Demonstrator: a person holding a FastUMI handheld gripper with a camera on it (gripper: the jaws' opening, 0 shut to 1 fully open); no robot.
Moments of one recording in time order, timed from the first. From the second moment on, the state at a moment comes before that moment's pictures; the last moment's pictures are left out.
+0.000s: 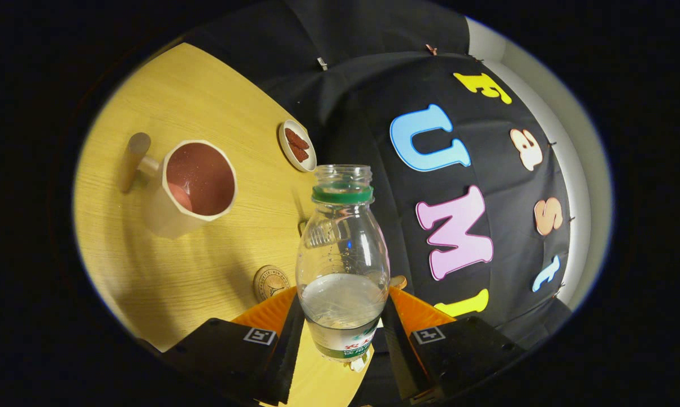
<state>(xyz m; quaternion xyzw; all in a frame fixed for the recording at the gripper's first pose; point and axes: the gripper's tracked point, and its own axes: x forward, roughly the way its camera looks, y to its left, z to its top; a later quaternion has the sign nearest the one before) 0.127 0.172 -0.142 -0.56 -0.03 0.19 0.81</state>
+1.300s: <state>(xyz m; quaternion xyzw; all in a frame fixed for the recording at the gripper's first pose) 0.146 0.208 -0.183 -0.71 -0.07 0.23 0.66</state>
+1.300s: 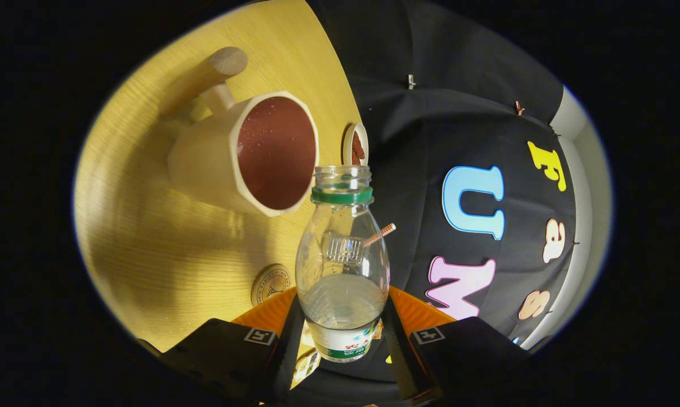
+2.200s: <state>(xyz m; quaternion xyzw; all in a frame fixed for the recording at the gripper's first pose) 0.148 0.210 -0.190 -0.76 -0.09 0.24 0.59</state>
